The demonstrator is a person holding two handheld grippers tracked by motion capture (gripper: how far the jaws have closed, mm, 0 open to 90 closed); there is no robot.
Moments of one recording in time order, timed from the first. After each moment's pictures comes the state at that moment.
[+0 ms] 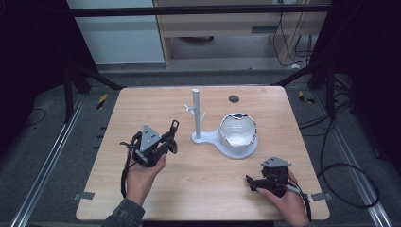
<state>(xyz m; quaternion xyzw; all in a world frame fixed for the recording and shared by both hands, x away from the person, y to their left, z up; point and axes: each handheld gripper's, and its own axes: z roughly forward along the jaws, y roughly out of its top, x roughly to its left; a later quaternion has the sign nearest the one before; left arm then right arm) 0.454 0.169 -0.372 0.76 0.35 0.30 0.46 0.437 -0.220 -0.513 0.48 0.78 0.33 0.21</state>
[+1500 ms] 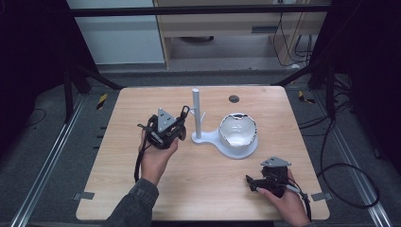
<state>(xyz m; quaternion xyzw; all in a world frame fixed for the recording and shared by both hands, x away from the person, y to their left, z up) 0.500 0.138 -0.366 0.76 0.36 0.31 0.44 0.437 -0.220 -0.513 0.48 0.78 0.33 0.21</state>
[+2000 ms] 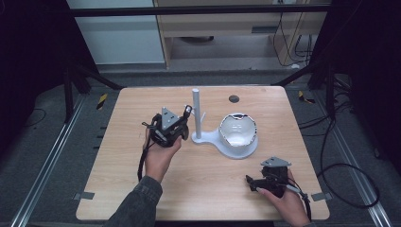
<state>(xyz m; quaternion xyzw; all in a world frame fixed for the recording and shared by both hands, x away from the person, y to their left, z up) 0.510 0.130 -0.374 0.76 0.36 0.30 0.44 0.437 -0.220 -0.513 0.48 0.78 0.33 0.21</state>
